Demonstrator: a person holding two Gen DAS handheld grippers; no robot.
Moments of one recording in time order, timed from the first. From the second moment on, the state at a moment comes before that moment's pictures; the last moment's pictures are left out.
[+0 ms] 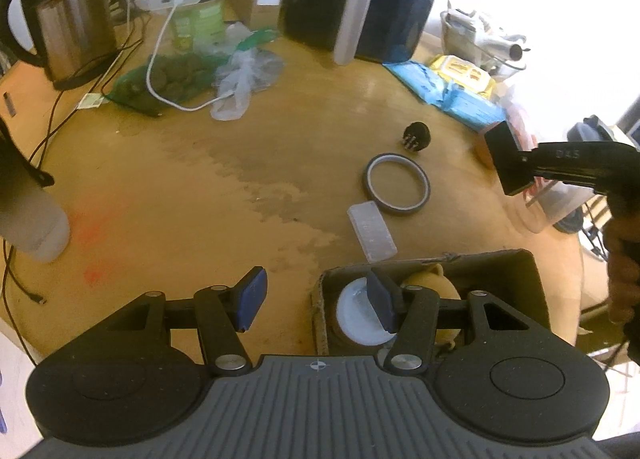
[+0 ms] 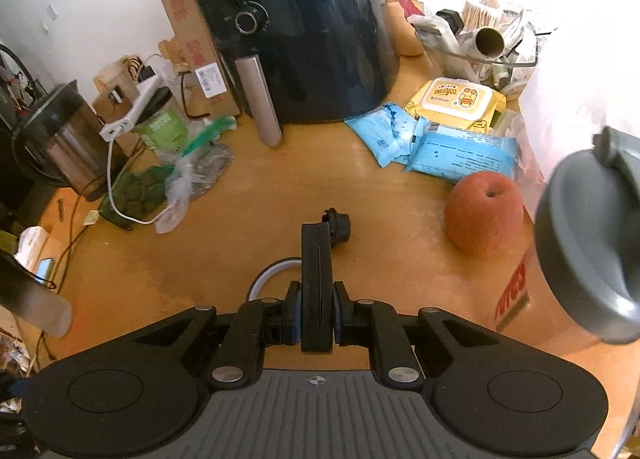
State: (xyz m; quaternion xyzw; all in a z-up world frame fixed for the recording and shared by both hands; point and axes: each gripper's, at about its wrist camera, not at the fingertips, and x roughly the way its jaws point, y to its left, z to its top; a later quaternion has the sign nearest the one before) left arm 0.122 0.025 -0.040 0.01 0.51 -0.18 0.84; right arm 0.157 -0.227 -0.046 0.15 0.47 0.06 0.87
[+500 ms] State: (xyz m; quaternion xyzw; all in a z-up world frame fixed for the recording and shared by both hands) left arm 0.136 -0.015 -0.047 0.05 0.52 -0.21 0.83; right arm 0.098 -0.242 -0.021 0.18 0.46 0.07 0.87
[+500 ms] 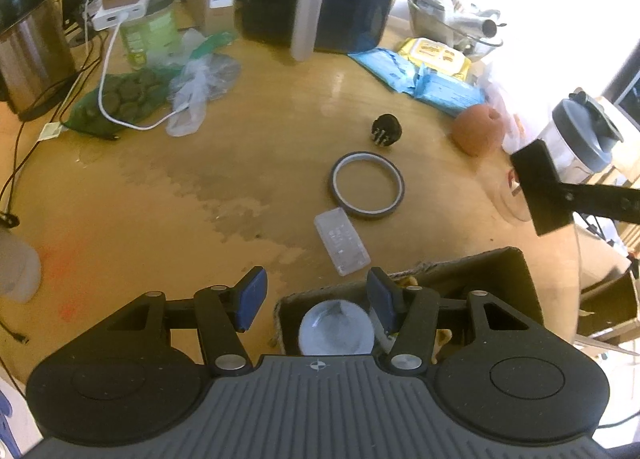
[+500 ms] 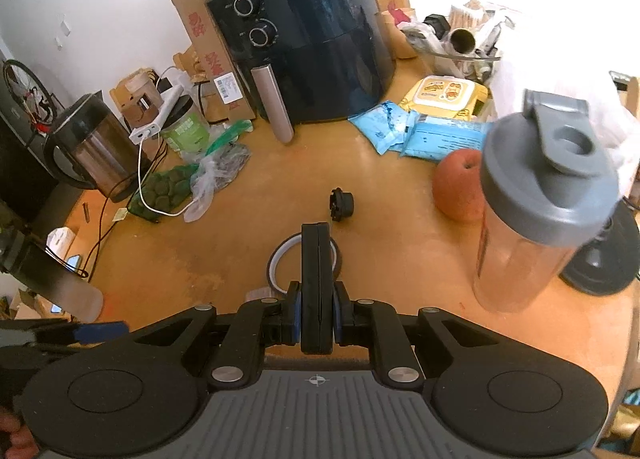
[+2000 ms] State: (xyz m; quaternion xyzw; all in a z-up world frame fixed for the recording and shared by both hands) left arm 0.208 -0.100 -0.140 0.12 0.60 -0.16 0.78; right arm 0.025 -0.308 -0.001 0.21 0.44 0.02 0.87
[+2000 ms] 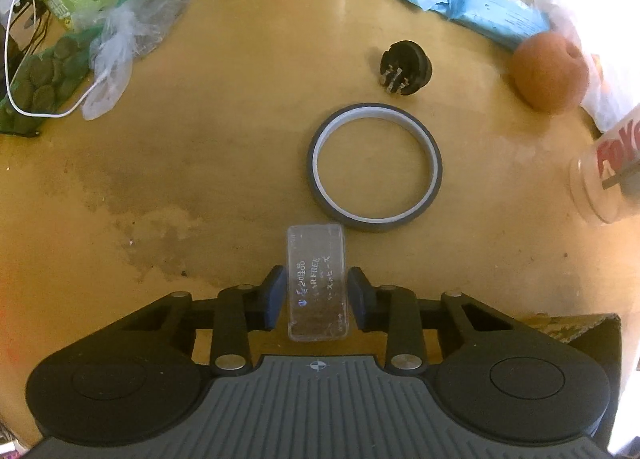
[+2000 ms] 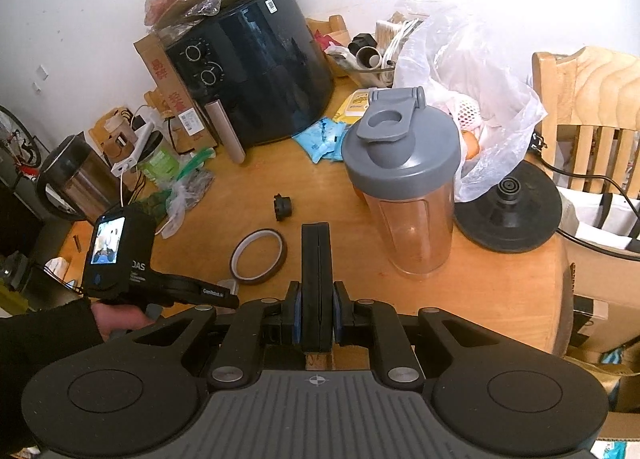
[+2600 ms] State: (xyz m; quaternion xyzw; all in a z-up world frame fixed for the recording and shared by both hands) left arm 0.211 -0.063 -0.087 0.06 0.55 -0.16 0.82; right arm 0.044 -0.286 -0.011 0.20 0.46 0.06 0.86
